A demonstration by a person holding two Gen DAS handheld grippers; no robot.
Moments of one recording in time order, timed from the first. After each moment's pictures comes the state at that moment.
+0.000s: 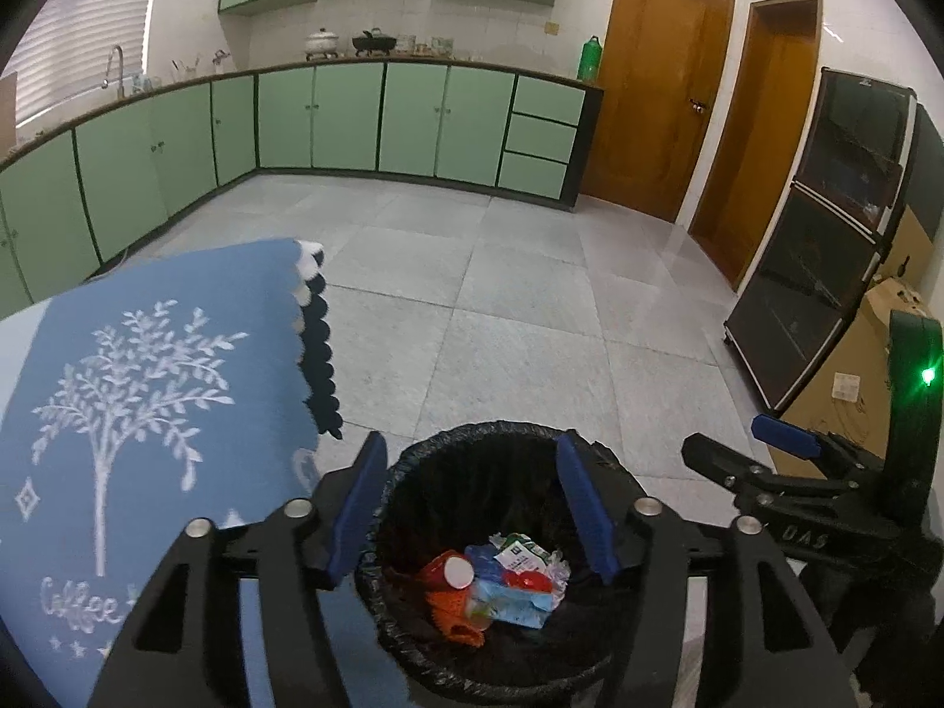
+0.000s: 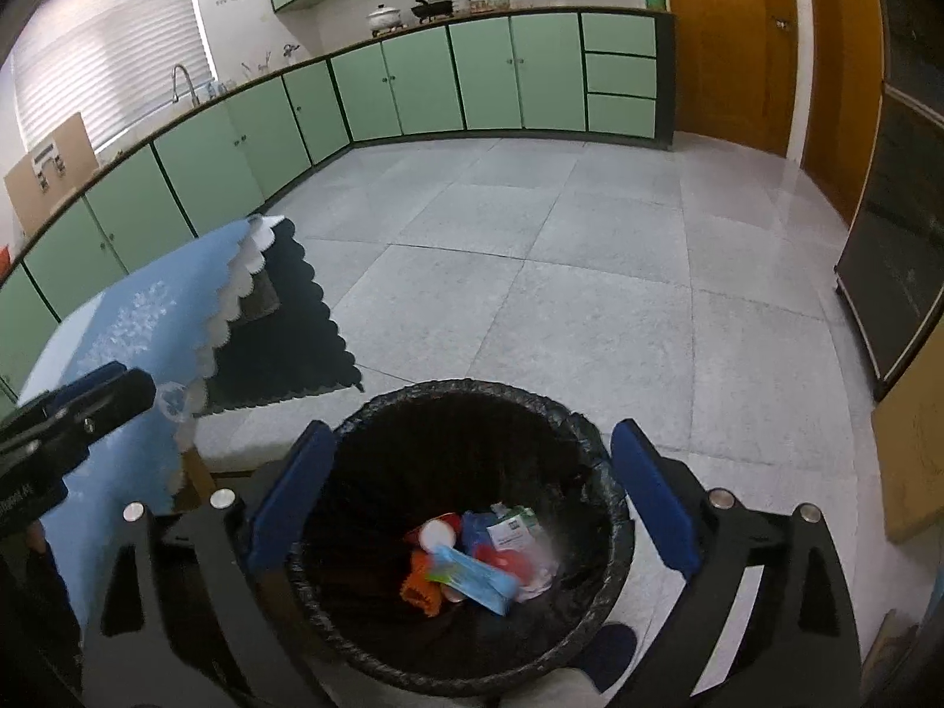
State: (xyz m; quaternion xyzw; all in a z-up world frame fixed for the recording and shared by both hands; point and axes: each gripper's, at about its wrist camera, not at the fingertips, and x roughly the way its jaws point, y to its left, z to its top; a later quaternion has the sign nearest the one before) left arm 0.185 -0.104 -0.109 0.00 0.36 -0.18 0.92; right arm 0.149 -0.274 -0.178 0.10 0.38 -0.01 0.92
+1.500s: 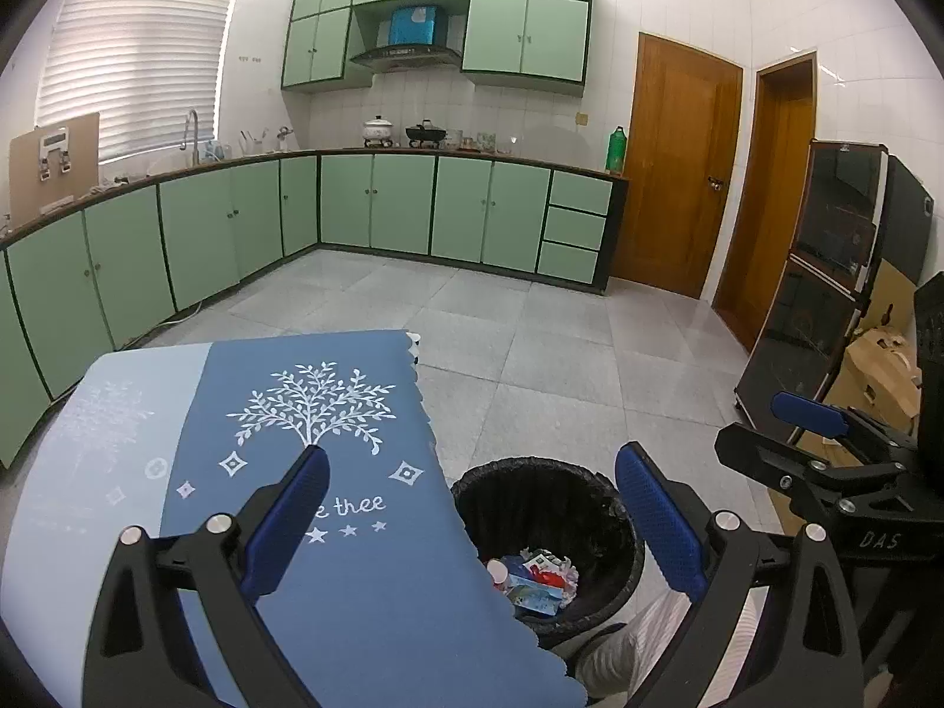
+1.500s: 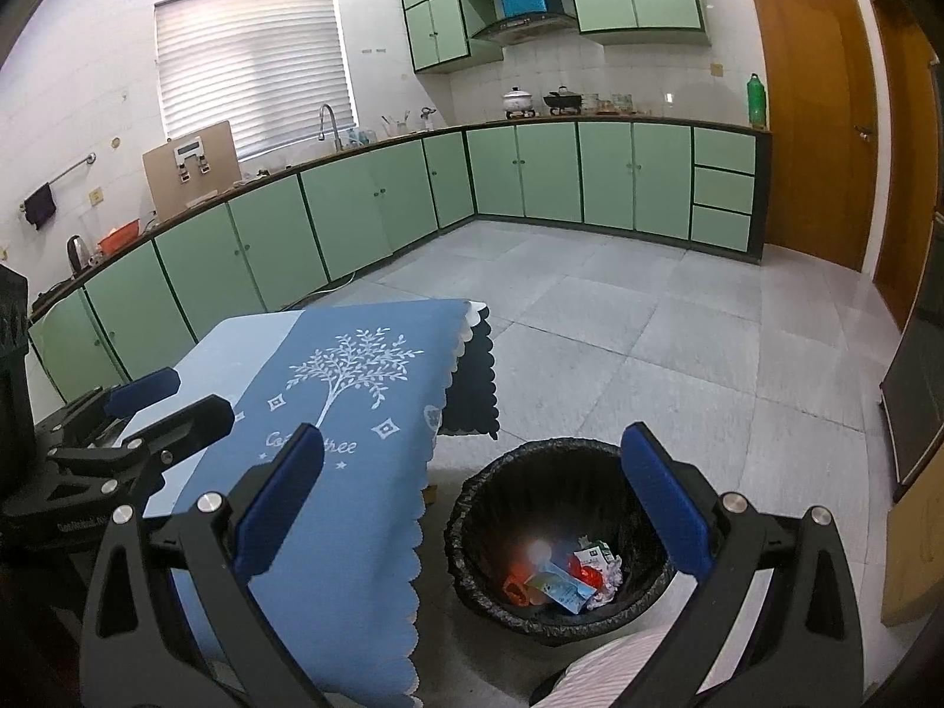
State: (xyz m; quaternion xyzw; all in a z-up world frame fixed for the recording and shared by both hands) left arm 0.025 -0.017 0.012 -0.02 0.27 -0.13 0.96; right arm 0.002 -0.182 -0.031 0.03 0.27 0.11 0.96
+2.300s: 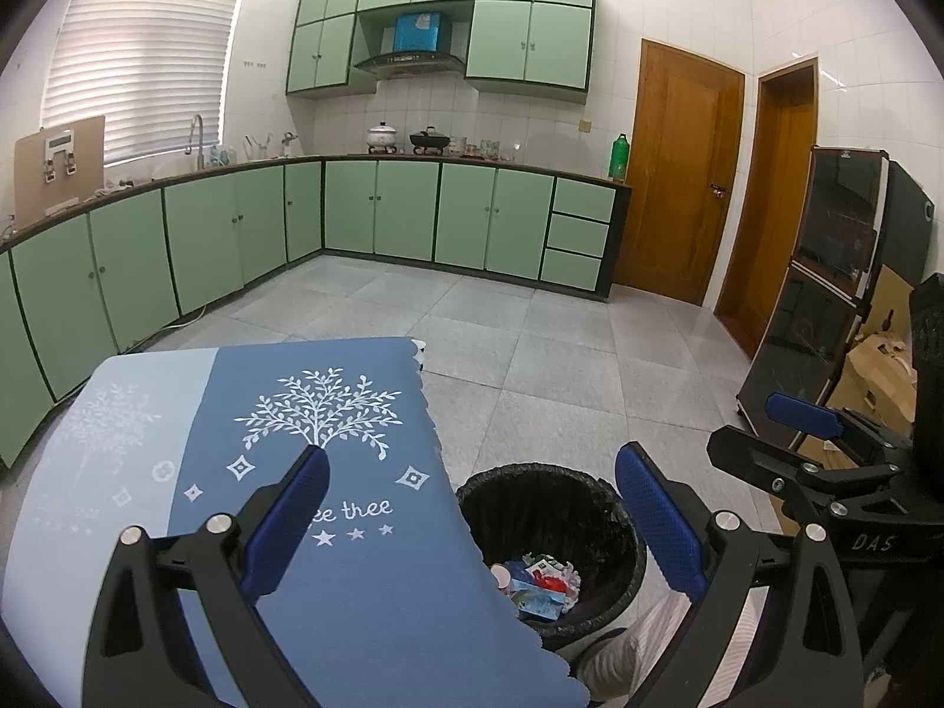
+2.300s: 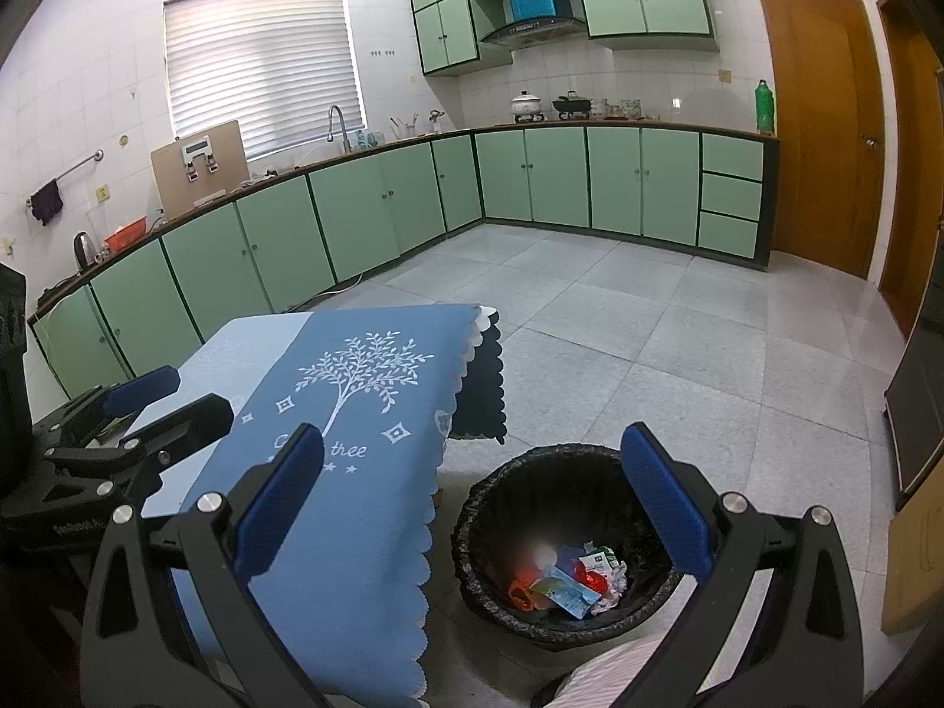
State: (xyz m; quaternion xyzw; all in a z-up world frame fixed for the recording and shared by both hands) left arm 0.020 -0.012 0.016 -0.02 0.26 -0.12 0.96; right arm 0.000 -0.177 -0.030 0.03 0.27 0.12 0.96
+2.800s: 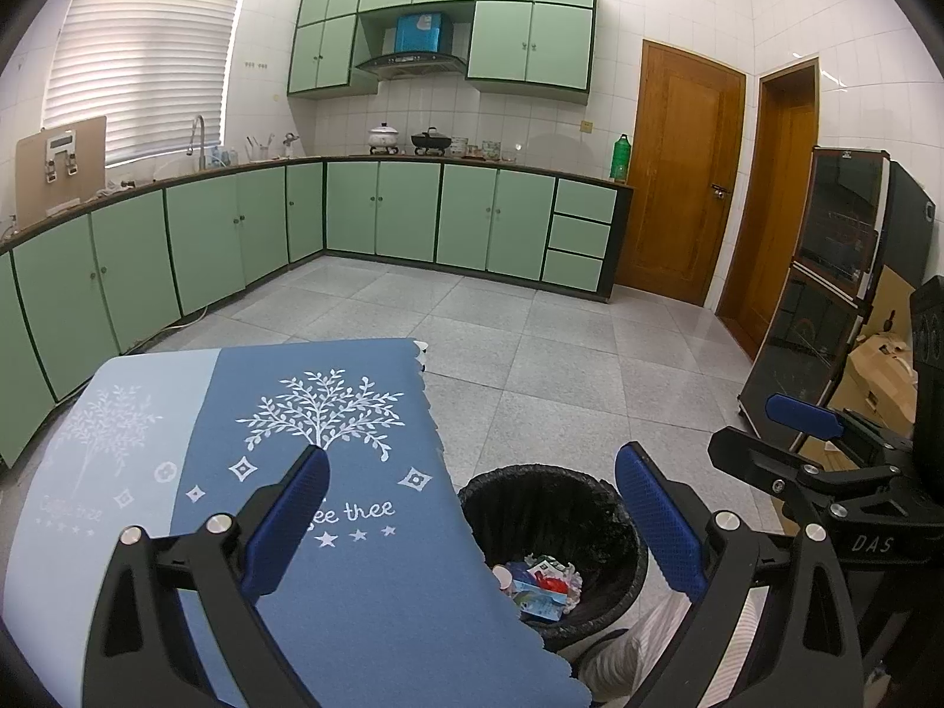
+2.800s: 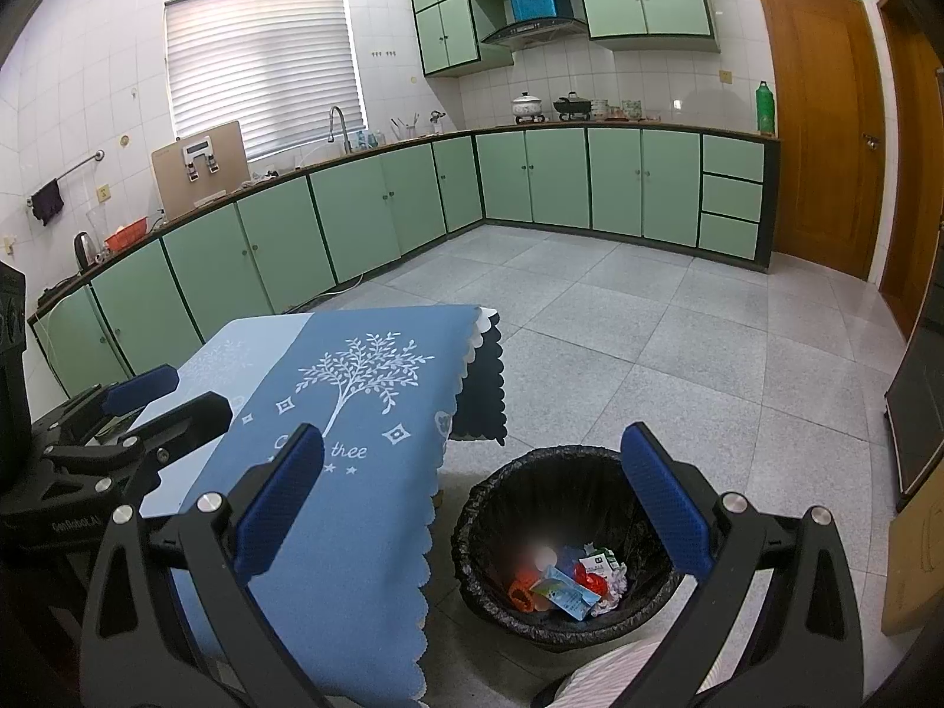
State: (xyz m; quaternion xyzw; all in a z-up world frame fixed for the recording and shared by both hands) left arm 0.019 -0.011 0.017 -0.02 0.26 -0.12 0.96; right arm 0.001 -0.177 -0.030 0.03 0.27 0.12 0.96
